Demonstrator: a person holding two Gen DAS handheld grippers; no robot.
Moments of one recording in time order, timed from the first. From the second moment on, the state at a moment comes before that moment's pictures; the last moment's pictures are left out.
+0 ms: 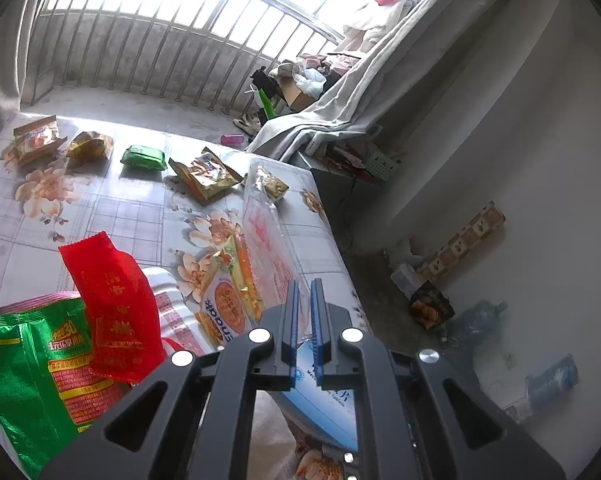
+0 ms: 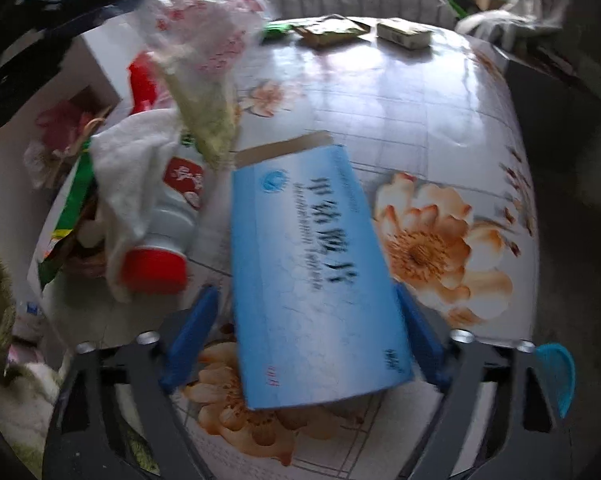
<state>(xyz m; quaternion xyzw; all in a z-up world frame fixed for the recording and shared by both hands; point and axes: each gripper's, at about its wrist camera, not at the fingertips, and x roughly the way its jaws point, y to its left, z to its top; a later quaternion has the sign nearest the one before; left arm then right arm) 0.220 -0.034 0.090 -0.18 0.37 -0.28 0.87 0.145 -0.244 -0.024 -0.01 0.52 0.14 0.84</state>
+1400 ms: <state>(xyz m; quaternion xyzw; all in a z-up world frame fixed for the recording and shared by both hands) 0.161 -0.347 0.039 -0.03 0.50 -0.48 0.72 -0.061 -0.553 -0.036 0.56 0.29 -0.09 0.77</state>
